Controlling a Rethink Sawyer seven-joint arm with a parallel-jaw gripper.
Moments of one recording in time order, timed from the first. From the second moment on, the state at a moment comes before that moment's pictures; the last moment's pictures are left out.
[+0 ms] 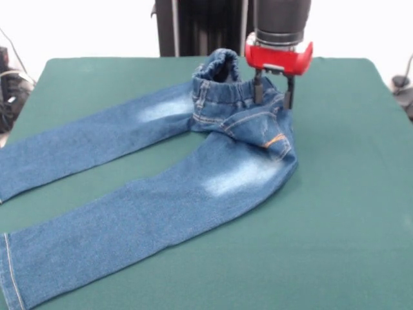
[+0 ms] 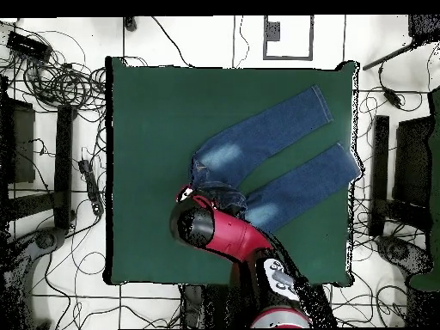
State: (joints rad) arm -0.12 -0.62 0.04 2.02 0.25 0.06 1.92
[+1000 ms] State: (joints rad) arm 0.13 -0.59 0.04 2.01 0.45 0.06 2.03
